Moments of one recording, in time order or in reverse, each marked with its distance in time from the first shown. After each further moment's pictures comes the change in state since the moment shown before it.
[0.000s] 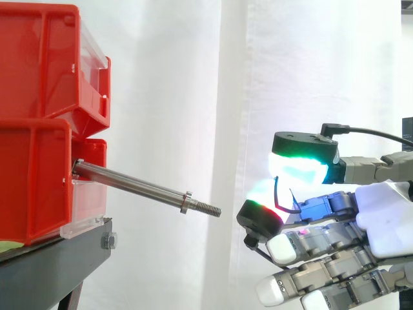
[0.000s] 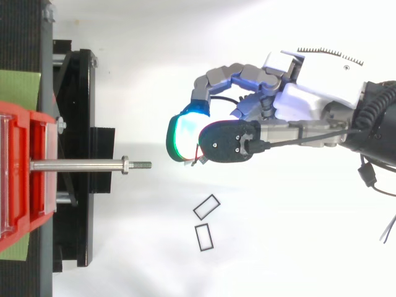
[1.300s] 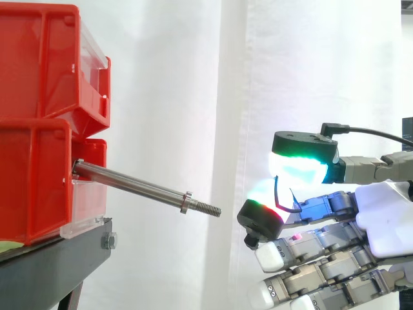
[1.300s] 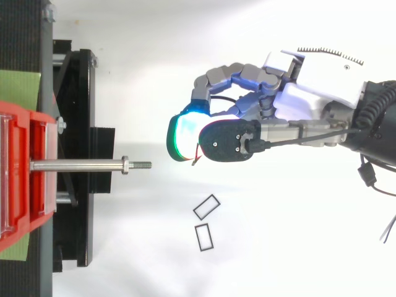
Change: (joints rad) arm 0.000 0.000 0.000 0.001 0.001 0.000
